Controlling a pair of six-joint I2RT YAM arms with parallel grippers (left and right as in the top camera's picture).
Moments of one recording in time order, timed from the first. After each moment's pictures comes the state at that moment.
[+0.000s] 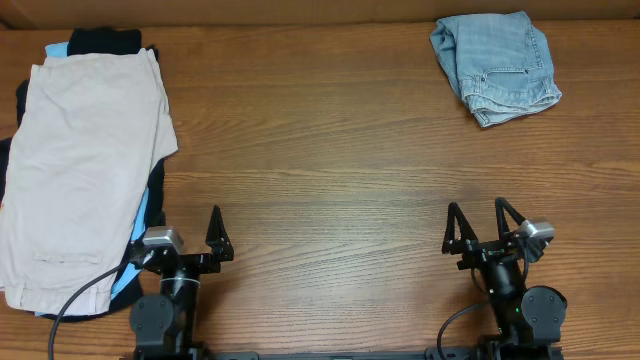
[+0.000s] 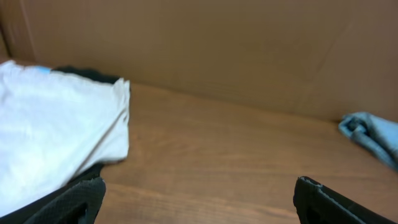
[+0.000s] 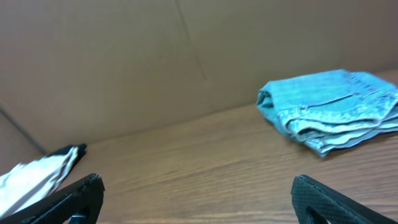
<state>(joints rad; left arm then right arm) 0.04 0.02 0.04 -0.07 0.05 -0.23 0.01 0.01 0.02 0.01 -0.20 0.36</state>
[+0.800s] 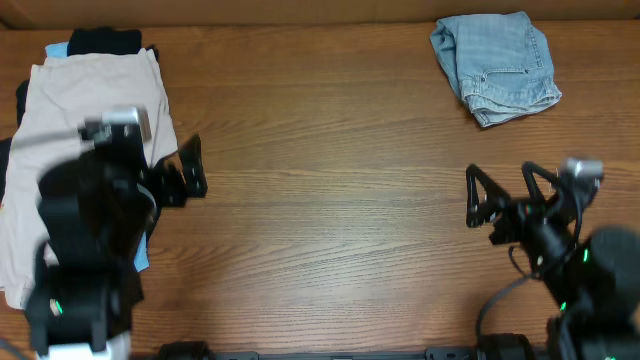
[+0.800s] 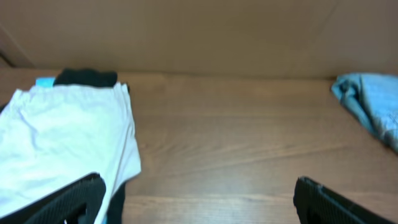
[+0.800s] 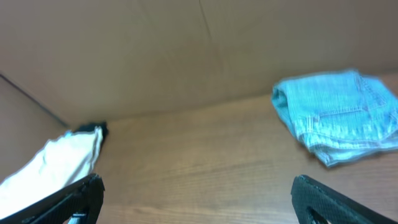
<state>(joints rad) 0.04 0.93 1.22 -0.76 0.11 -0.06 0.01 0.60 0.89 -0.57 -0.27 0.28</state>
